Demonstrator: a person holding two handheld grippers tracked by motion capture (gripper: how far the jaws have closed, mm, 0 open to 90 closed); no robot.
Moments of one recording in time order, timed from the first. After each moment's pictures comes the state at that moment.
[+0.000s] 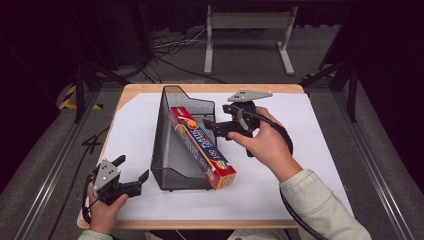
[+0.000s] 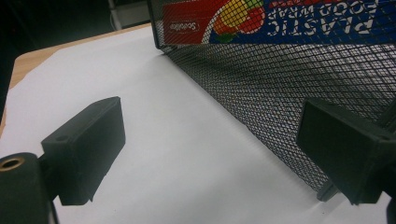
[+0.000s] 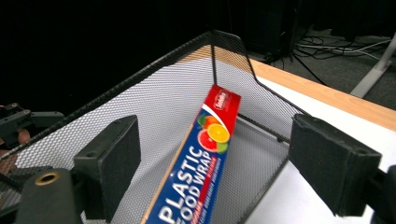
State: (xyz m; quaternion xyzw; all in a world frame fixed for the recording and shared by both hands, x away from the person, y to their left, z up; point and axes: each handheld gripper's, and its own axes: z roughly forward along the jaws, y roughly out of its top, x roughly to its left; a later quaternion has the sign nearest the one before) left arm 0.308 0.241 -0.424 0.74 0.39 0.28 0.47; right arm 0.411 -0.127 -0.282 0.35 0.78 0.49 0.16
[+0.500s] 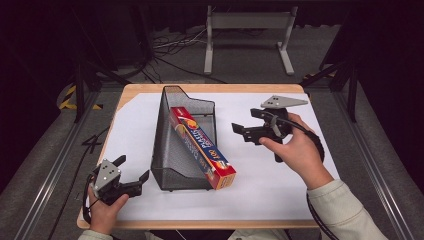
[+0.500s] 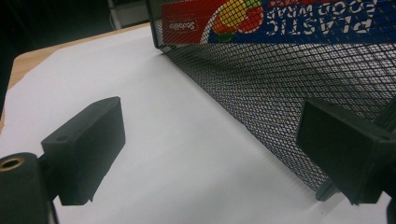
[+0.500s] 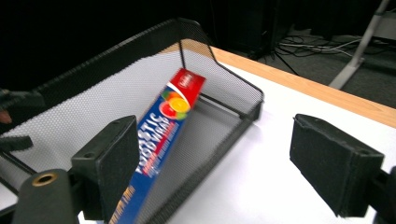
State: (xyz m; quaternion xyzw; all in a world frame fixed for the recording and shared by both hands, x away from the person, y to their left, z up) left arm 0.308 0.239 -0.424 0.74 0.39 0.28 0.47; right arm 0.396 -0.195 -0.287 0.36 0.77 0.48 0.18
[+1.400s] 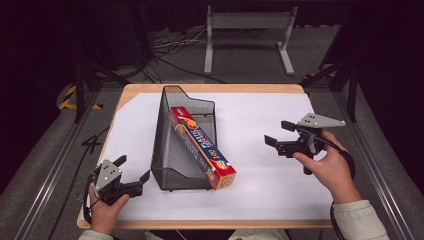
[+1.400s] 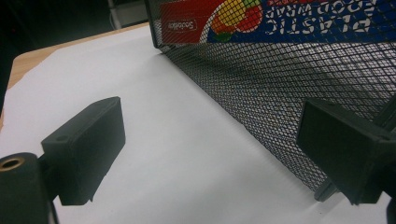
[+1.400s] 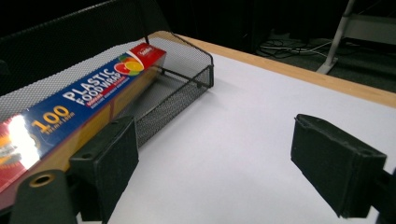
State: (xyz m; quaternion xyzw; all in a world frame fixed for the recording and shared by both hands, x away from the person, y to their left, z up) left arm 0.308 0.238 -0.424 0.74 0.39 0.28 0.47; right arm 0.378 -0.282 -0.332 0.37 0.75 0.50 0.20
